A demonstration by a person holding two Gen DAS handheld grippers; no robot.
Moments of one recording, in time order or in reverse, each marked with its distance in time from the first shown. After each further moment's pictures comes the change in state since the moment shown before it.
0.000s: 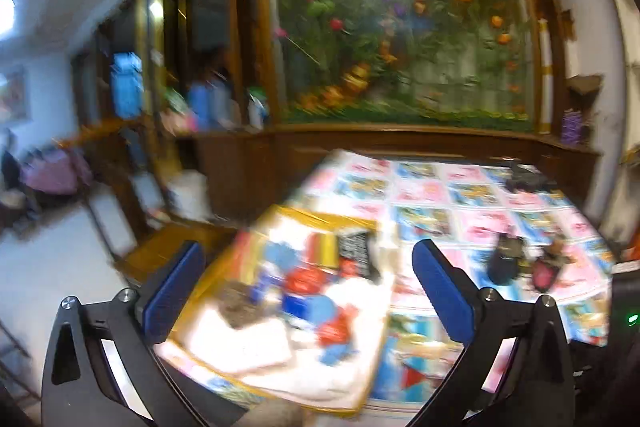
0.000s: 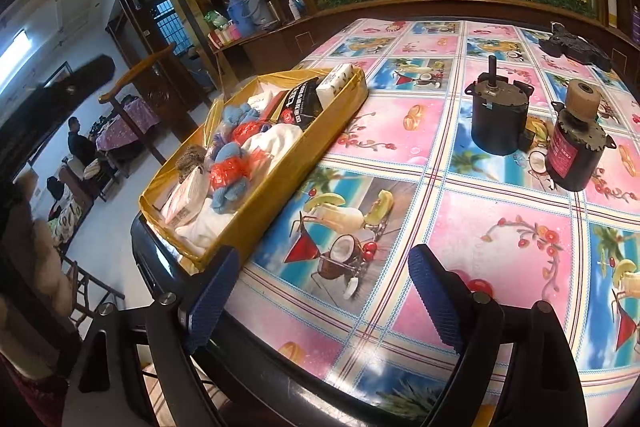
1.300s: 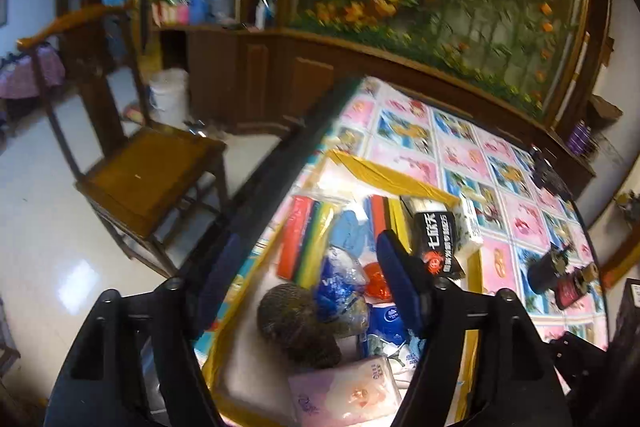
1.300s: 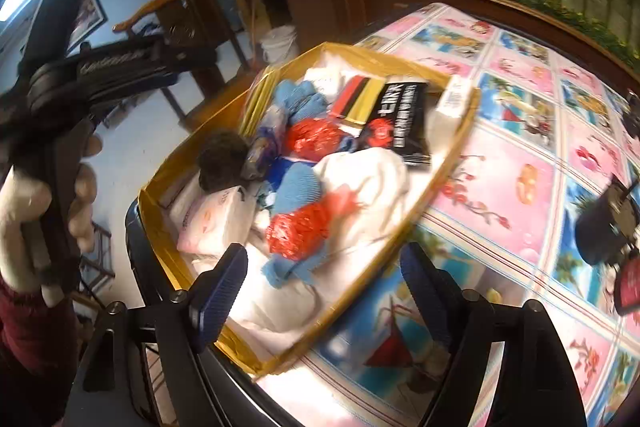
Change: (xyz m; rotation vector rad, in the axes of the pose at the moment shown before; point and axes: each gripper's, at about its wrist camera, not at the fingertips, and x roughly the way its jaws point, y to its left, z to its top) left arm 0.117 0.127 0.022 -0.166 0.261 -0.017; right arm 0.110 0.093 0.077 -0.198 0.135 -0.009
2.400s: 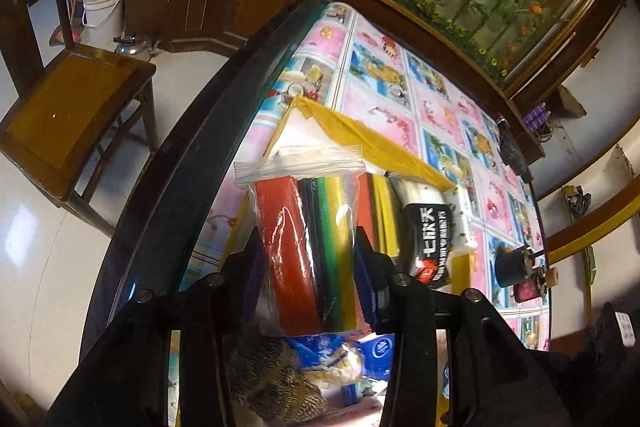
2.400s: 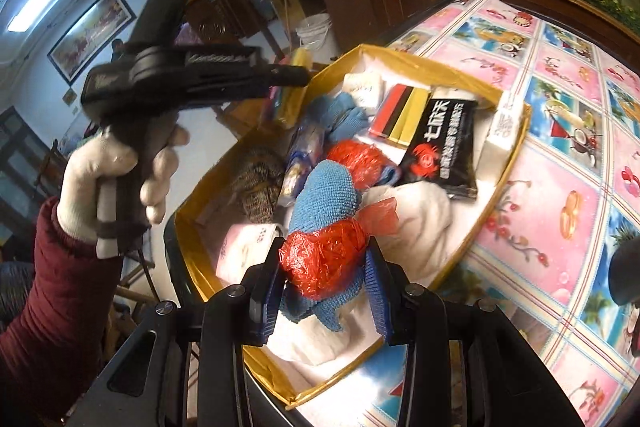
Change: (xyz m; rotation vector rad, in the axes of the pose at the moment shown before) left arm 0.127 0.022 0.033 -0.071 0.374 -0.295; right arm 0.015 -0.002 0.045 -0.019 0.094 0.166
